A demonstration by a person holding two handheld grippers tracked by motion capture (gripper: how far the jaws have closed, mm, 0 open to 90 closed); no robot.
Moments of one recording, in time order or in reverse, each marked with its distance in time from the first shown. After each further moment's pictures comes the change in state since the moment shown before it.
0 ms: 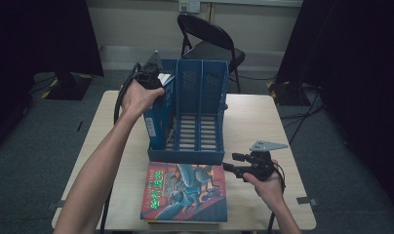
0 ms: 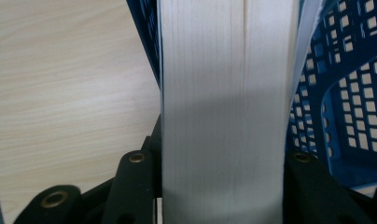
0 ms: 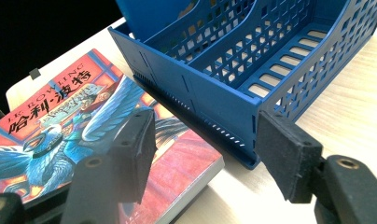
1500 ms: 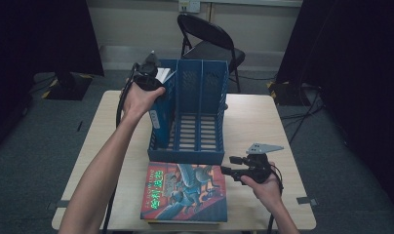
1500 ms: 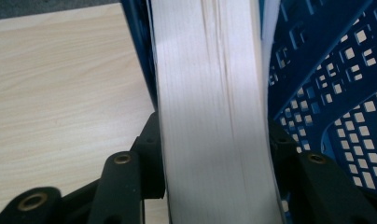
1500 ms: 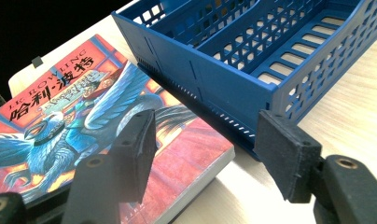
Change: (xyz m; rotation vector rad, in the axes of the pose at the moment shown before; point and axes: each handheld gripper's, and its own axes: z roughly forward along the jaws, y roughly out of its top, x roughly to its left) left arm 0.013 -0.008 0.010 -0.192 -0.051 0.025; right arm 0.004 -0.006 0.007 0.038 0.016 -0.010
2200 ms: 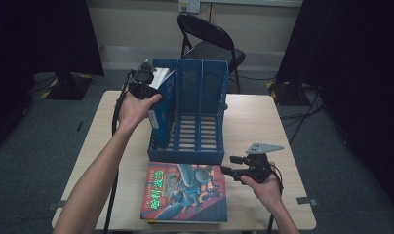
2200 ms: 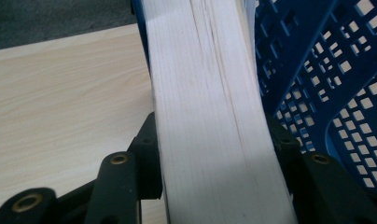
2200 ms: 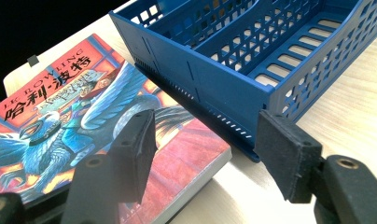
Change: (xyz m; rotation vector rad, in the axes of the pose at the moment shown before) left arm 0.008 -0.026 0.000 -0.139 -0.045 0.059; right arm 0.000 0.001 0.000 -0.002 -0.013 -0.011
